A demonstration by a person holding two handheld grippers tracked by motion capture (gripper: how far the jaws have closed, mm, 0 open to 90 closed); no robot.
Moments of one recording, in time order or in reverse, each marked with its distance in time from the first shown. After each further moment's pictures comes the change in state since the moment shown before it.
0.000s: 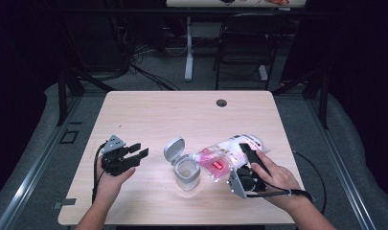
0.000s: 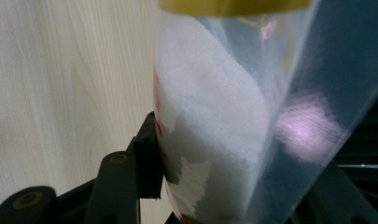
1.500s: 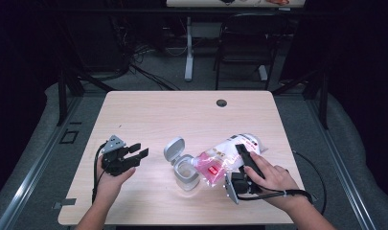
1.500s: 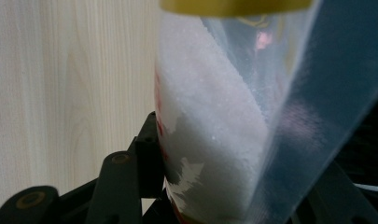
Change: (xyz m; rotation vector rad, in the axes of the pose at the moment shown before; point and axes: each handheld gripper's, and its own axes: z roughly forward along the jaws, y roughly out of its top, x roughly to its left) left arm 0.000 0.000 0.000 -0.003 0.002 0.002; right arm 0.008 0.010 0.001 0.016 -0.035 -0.164
